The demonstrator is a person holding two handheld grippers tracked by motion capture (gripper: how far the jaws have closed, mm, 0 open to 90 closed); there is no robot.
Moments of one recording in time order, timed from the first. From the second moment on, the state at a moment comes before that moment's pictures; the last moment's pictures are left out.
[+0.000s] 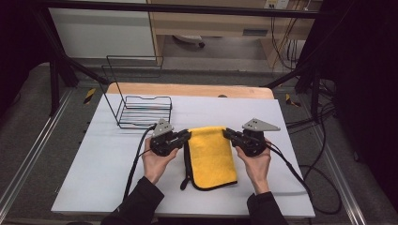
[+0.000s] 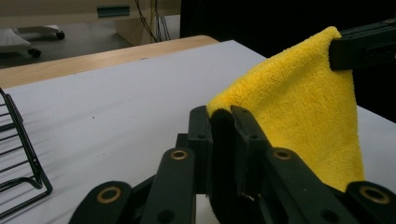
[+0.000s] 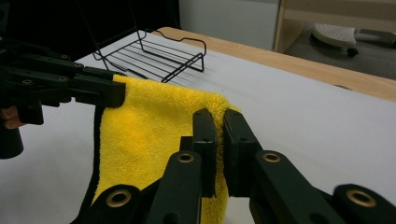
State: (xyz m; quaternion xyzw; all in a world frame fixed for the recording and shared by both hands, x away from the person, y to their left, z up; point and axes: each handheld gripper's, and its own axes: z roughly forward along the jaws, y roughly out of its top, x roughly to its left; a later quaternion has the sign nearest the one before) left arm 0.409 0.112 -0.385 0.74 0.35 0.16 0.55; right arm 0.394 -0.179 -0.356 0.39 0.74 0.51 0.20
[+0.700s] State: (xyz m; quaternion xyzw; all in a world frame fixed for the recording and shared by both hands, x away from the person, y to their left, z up) left arm 0.397 0.116 -0.356 0.72 0.33 0.19 0.58; right arm 0.379 -0.178 -0.331 0.37 0.72 0.54 0.24
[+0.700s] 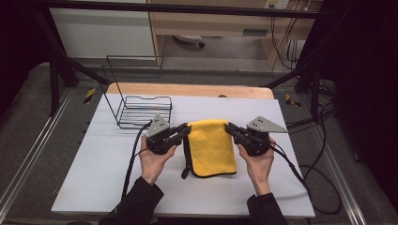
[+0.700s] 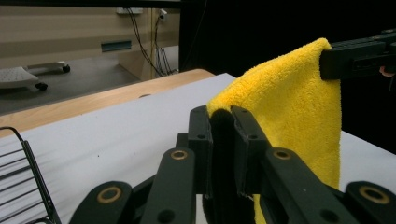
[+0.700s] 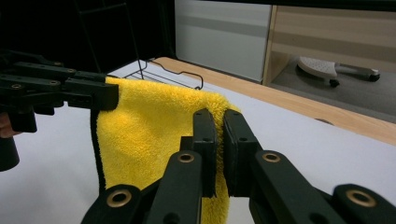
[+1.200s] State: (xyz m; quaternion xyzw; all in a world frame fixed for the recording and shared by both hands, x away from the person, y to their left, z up) left arm 0.393 0.125 -0.340 0.70 0.32 0.21 0.60; right arm 0.371 -0.170 -0.317 0.36 0.70 0.56 0.26
